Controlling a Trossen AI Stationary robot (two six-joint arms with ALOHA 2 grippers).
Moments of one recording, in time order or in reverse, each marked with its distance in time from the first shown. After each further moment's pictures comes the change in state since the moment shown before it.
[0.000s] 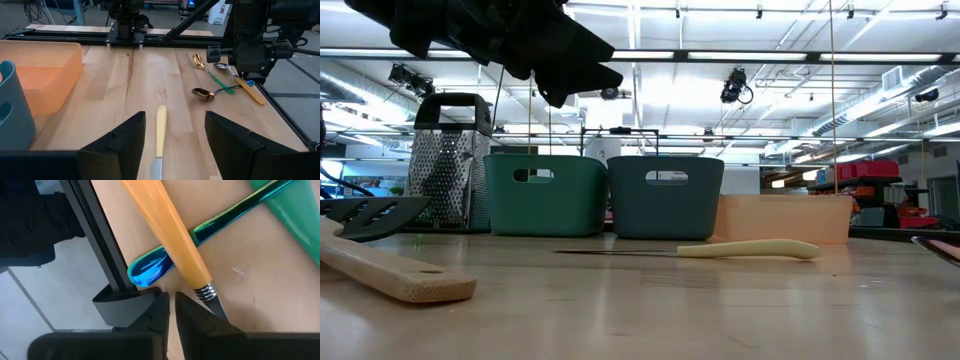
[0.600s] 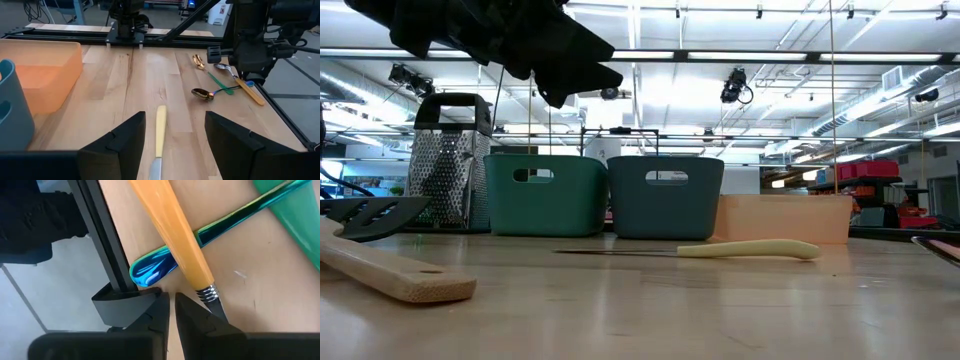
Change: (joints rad) left arm 0.000 0.000 0.000 0.000 0.000 -0.007; right arm 0.003 0.007 -0.003 0.014 0.041 -0.042
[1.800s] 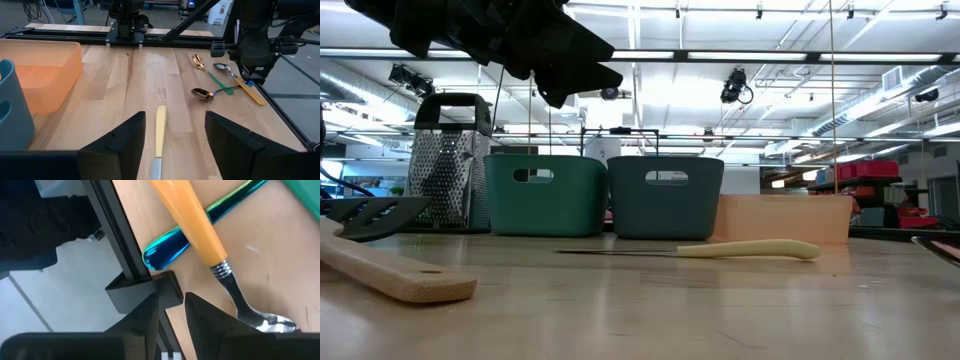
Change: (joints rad) left arm 0.000 0.000 0.000 -0.001 0.001 0.000; right arm 0.030 -0.024 0.047 -0.059 -0.004 0.109
